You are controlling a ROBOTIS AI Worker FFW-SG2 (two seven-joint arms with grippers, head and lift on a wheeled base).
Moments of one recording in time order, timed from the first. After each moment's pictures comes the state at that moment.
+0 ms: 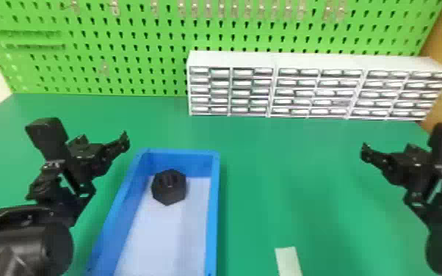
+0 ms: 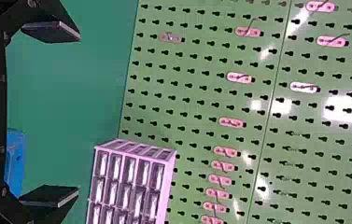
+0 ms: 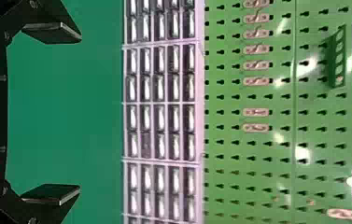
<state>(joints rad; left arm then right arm) -0.09 0.11 0.12 -1.66 0.26 0.27 -0.14 -0.13 -0.10 -0.32 -1.68 0.01 0.39 0.29</state>
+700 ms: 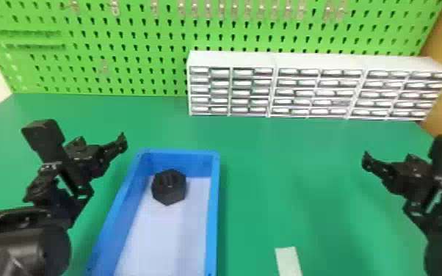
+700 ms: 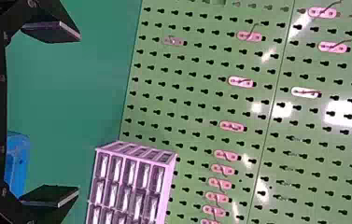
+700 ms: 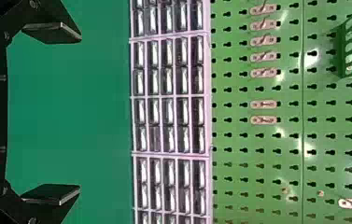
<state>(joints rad) -0.09 0.11 0.13 -1.66 0.28 0.27 -0.14 -0.13 -0.10 -0.34 -1.59 -0.03 0.34 0.29</state>
